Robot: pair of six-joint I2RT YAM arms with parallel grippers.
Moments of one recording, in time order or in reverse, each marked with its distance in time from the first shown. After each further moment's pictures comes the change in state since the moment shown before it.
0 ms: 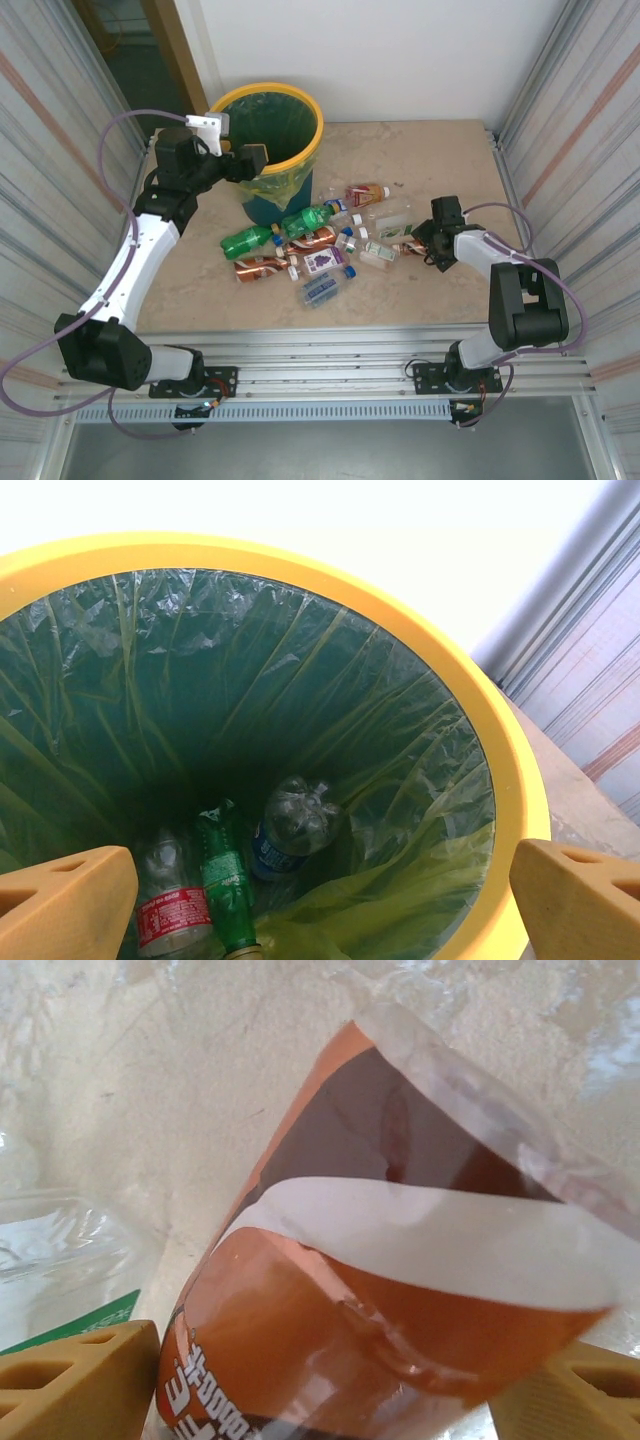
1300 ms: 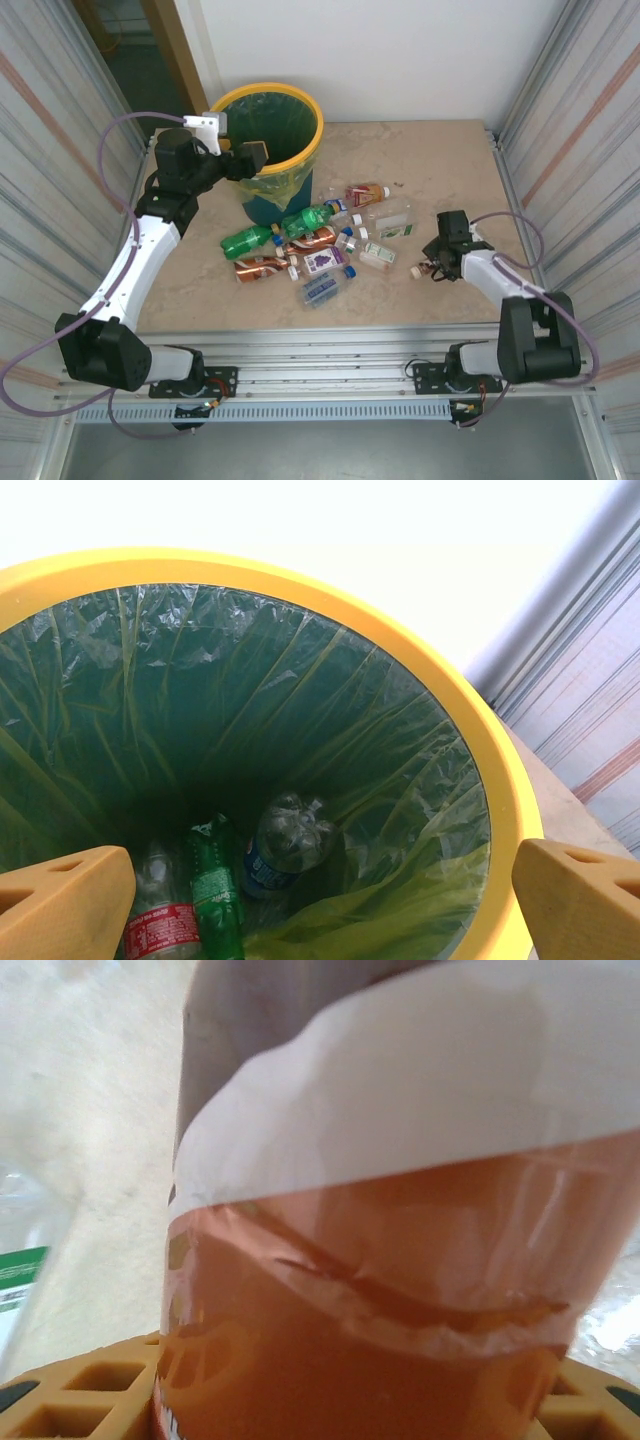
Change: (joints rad) left arm 0.000 -0.004 -0.027 0.065 0.000 -0.049; right arm 0.005 -0.222 -0.132 -0.039 0.104 -0.087
